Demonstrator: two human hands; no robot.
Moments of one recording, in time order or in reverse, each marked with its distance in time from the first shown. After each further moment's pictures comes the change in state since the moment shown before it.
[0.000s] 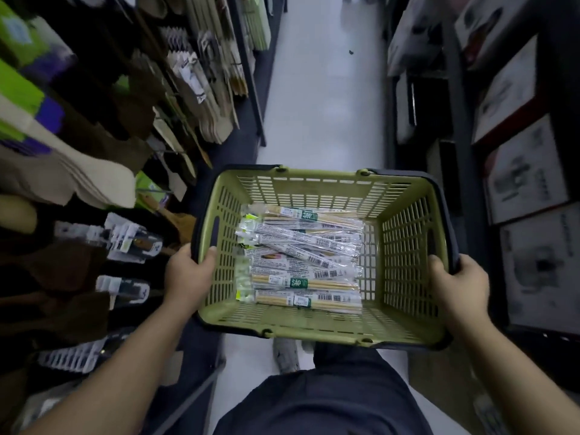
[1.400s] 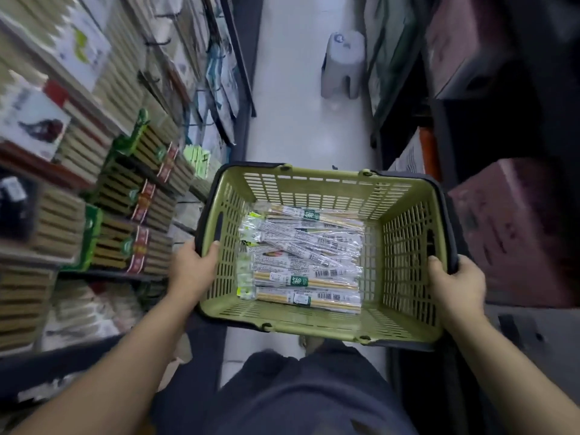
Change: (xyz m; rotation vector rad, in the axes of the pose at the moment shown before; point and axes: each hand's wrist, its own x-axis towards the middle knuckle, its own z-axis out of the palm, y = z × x) left_hand 0.741 0.580 0.262 0.130 -0.017 0.052; right_hand 0.785 -0.459 0.209 0.017 0.034 0.081
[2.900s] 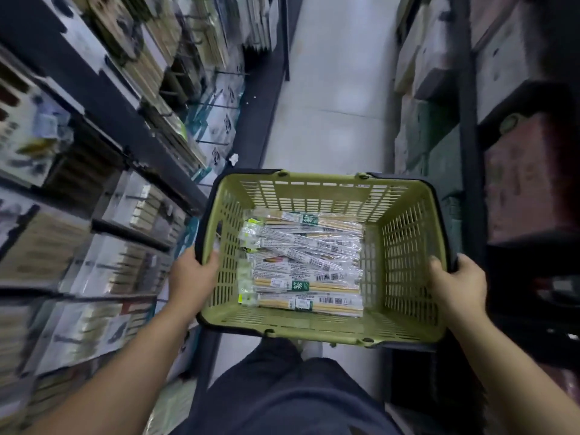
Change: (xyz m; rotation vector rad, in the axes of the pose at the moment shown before) left_hand 0.711 0.473 0.130 -0.086 0.023 -0.136; right_hand 0.711 -0.554 0.263 -0.073 -0.092 -0.078
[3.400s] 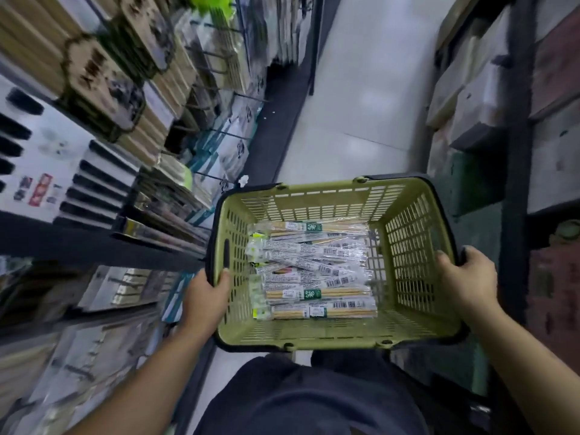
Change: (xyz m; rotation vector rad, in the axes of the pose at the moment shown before) left_hand 0.144 0.080 0.045 -0.045 0.015 -0.249; right_hand 0.199 -0.161 0.082 -0.187 -0.113 -0.132
